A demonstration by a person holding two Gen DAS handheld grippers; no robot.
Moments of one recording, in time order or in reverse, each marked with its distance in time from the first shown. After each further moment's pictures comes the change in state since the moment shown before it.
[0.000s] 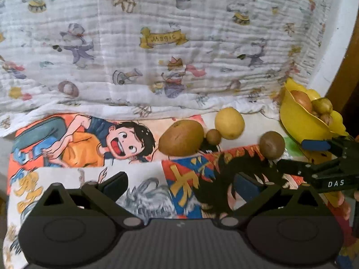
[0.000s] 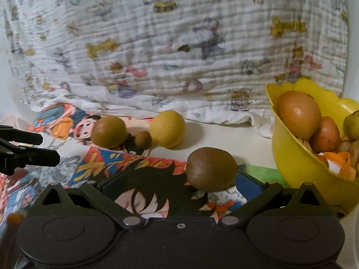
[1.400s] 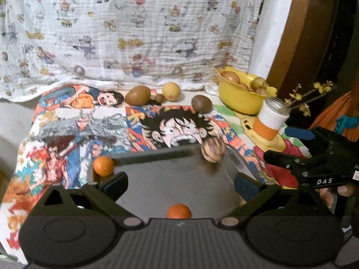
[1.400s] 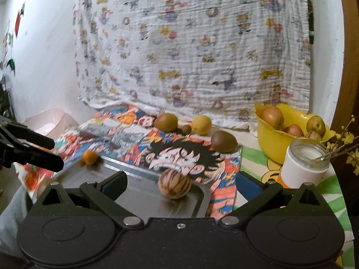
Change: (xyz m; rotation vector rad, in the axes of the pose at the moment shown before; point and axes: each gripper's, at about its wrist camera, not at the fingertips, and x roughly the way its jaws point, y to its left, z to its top) left arm -0.176 -0.107 -0.142 -0.003 -0.082 -0.017; right arm -0.206 0.012 -0.128 -0.143 -0.234 0.117
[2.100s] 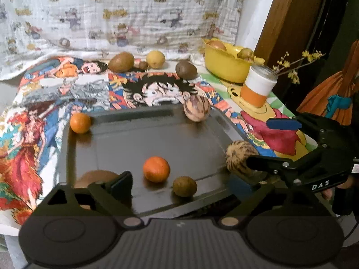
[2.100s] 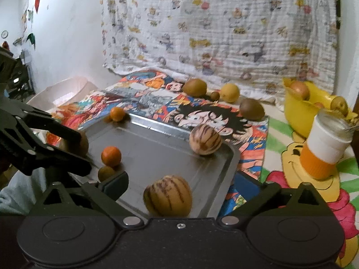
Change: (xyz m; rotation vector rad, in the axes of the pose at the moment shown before) left arm 0.011 -0.019 -0.057 0.014 0.080 -0.056; right arm -0.009 0.028 -0.044 -0.089 0.128 0.095
